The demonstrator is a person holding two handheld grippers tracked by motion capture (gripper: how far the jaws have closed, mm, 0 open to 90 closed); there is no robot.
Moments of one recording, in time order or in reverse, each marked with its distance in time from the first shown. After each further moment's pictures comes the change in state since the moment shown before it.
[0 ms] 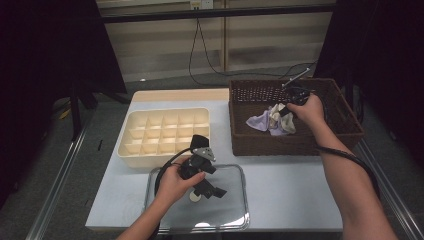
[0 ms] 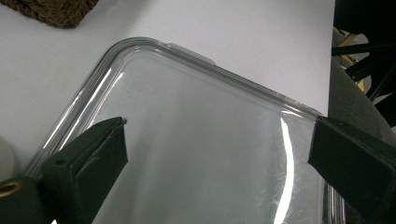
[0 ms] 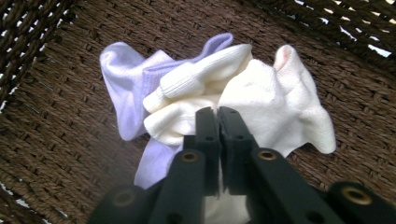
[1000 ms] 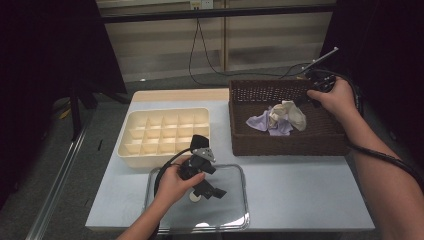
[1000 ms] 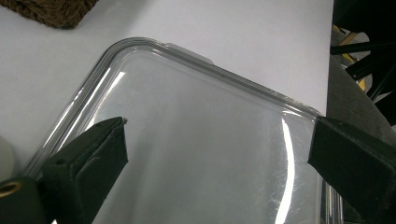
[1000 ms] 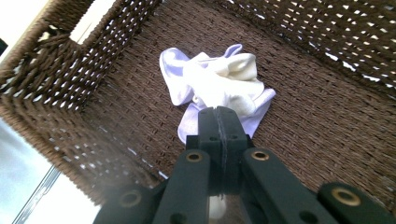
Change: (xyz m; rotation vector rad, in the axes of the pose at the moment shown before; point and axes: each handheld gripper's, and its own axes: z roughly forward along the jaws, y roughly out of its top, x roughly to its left) left arm -0.003 0.000 0.000 -0.007 0.003 0.000; right arm 0.014 -0.005 -0.108 -0.037 0.047 -0.007
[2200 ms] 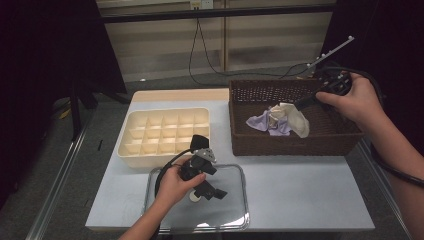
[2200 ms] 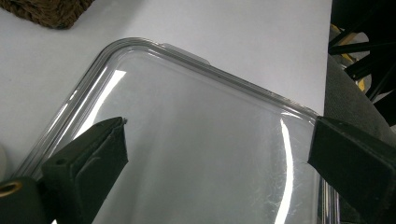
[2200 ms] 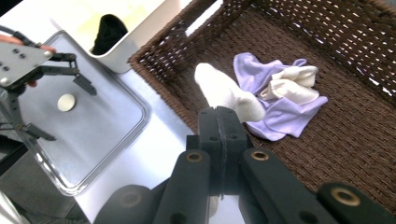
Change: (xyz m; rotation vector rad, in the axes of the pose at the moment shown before) left arm -0.002 0.001 0.000 0.011 -0.002 0.001; right arm 0.077 -0.017 -0.080 -0.045 0.091 -0.162
